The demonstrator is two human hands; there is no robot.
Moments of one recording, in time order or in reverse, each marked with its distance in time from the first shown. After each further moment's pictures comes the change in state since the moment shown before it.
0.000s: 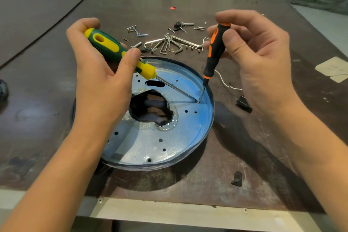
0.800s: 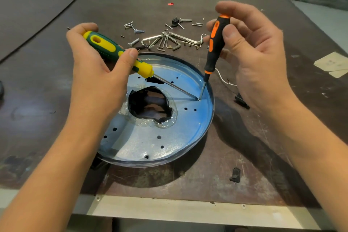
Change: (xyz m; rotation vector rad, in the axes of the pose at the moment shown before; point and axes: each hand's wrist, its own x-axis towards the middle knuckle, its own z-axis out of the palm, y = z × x) left_hand 0.003 -0.010 -0.001 -0.029 -0.027 -0.123; right_hand -0.001 0.007 -0.003 0.067 -0.013 0.059
